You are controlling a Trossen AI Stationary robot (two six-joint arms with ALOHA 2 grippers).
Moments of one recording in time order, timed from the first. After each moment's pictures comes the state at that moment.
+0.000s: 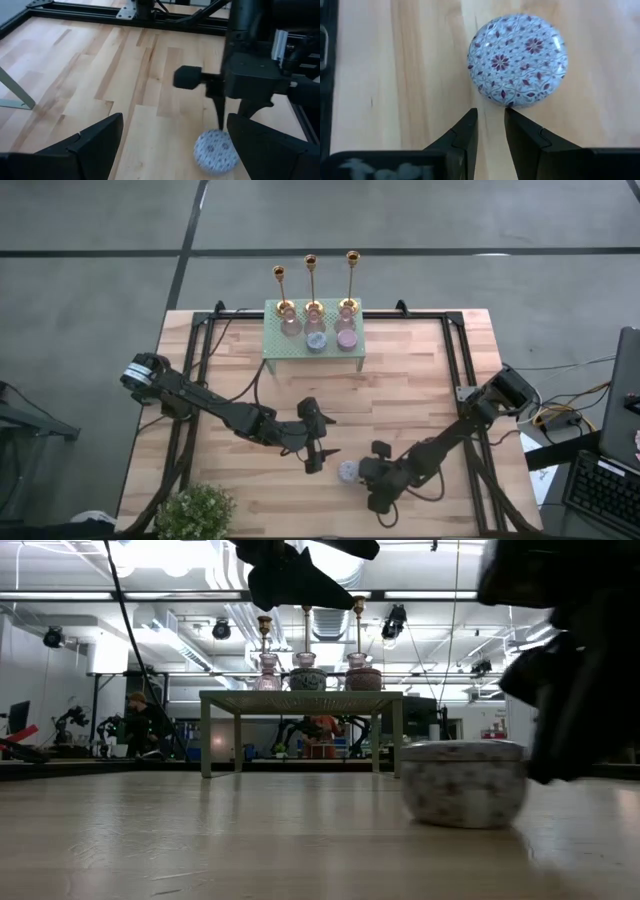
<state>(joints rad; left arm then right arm) -0.37 1.63 1.16 -0.02 -0.40 -0.31 0.65 1.82 0.99 -0.20 0.29 0.81</state>
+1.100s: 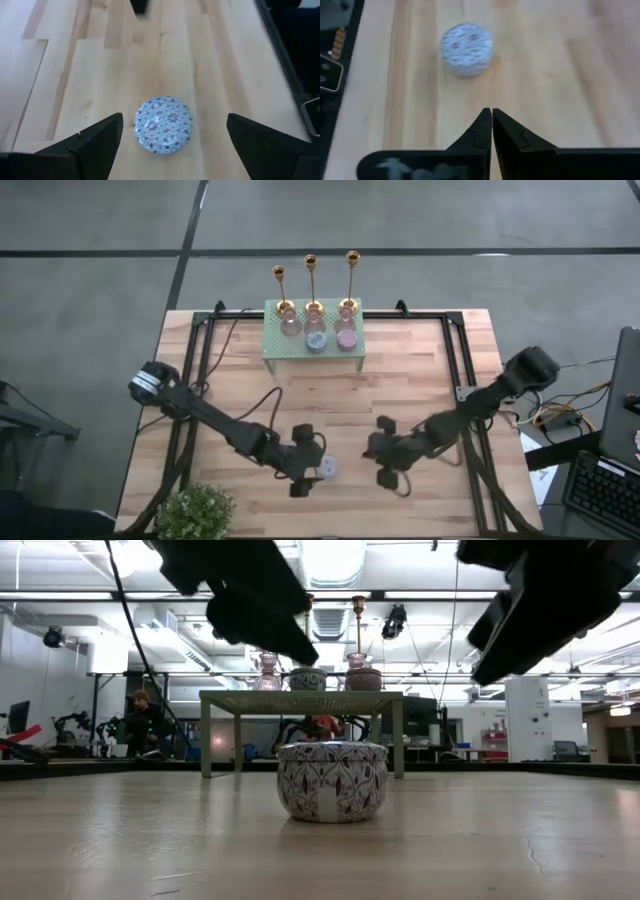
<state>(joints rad) -0.48 1.72 1.16 -0.17 -0.27 -0.36 0.54 1.54 0.85 -0.17 0.30 0.61</state>
